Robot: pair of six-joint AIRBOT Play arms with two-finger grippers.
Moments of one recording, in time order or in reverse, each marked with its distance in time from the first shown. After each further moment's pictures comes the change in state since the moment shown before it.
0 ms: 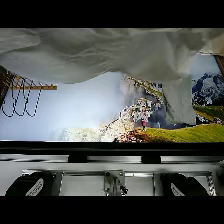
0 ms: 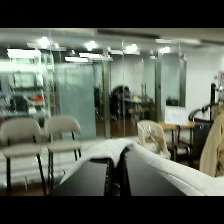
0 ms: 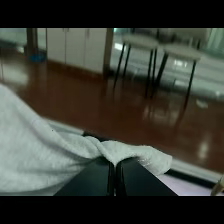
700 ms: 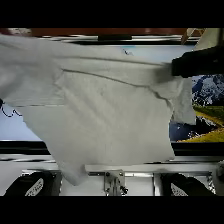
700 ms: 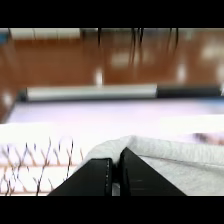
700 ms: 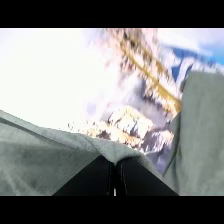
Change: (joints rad) left arm 0.002 -0.055 -0.481 0.518 -0.183 -0.192; right arm 0.000 -0.288 -0.186 -0.079 -0.420 0.154
